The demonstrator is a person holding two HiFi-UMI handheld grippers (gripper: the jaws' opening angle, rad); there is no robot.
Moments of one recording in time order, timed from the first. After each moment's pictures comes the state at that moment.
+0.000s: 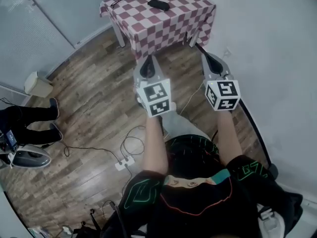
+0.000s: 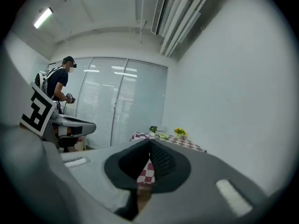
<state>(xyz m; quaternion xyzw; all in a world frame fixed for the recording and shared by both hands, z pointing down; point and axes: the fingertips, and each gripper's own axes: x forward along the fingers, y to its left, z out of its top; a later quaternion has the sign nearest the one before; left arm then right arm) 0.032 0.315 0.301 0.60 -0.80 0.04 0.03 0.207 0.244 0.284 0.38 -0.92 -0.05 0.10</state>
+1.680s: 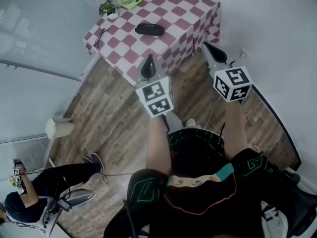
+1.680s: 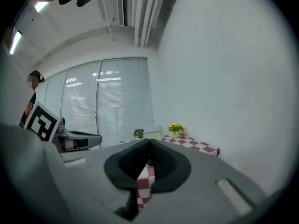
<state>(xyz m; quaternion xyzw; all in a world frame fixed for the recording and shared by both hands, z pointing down) -0.044 -0.029 0.333 0.66 -0.74 0.09 0.07 0.133 -0.078 0.318 0.39 -0.92 0.07 0.05</state>
